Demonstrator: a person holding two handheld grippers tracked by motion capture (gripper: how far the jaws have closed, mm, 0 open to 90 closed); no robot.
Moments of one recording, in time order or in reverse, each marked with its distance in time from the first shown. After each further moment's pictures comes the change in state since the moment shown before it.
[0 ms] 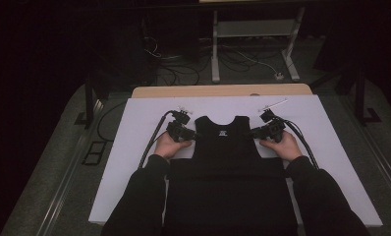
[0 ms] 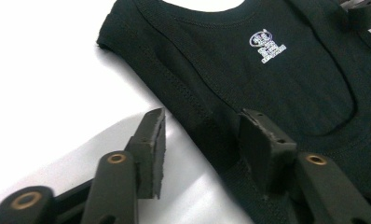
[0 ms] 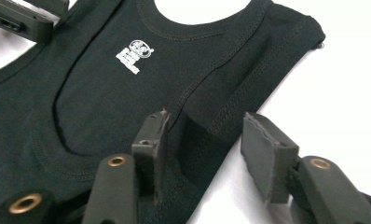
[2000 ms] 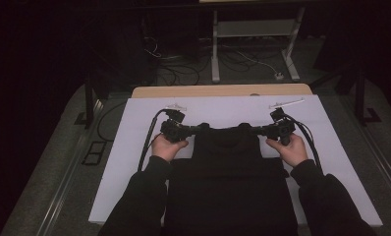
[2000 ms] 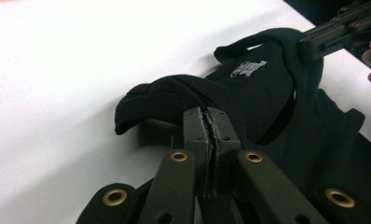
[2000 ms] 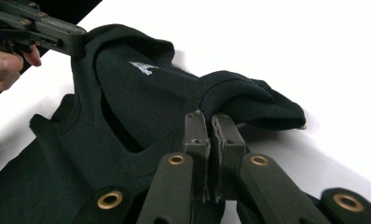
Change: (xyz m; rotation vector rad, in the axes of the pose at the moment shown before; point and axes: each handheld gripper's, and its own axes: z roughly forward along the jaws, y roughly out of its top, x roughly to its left) left arm -0.039 -0.004 -0.060 -0.229 -0.086 -0.004; right arm 0.035 -0.006 -0.055 -0.152 0.098 0.042
